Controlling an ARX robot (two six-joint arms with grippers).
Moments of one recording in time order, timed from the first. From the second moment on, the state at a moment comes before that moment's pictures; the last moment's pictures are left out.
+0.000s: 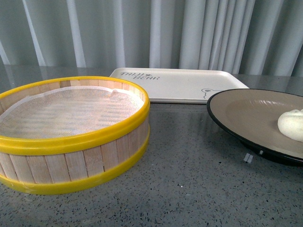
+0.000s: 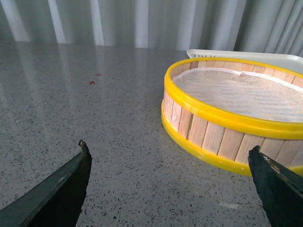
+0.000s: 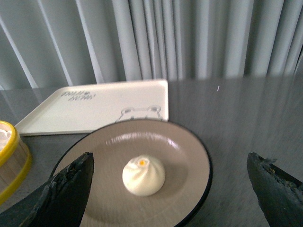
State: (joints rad) left arm 0.00 0.00 0.03 0.00 0.00 0.00; right arm -0.11 0.63 0.37 0.19 -0.19 0.19
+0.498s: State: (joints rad) left arm 0.00 0.00 0.03 0.00 0.00 0.00; right arm -0.23 0.94 0.45 0.06 -0.46 0.98
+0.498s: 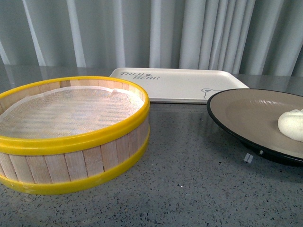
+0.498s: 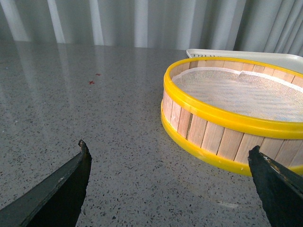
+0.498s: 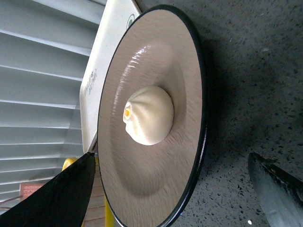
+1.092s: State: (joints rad) left arm 0.00 0.00 0.03 0.00 0.00 0.00; right arm -0.07 1.10 0.48 0.15 -0.43 1.15
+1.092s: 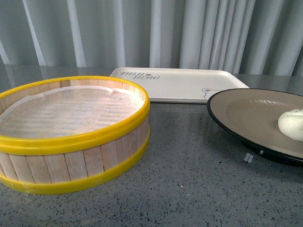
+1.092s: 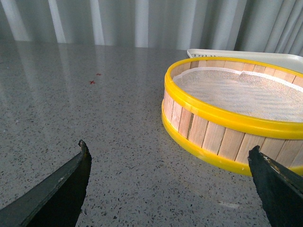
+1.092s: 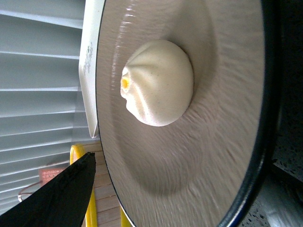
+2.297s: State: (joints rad) left arm 0.00 0.00 0.03 0.00 0.00 0.00; right arm -0.16 1.02 0.47 0.34 -0.50 1.25
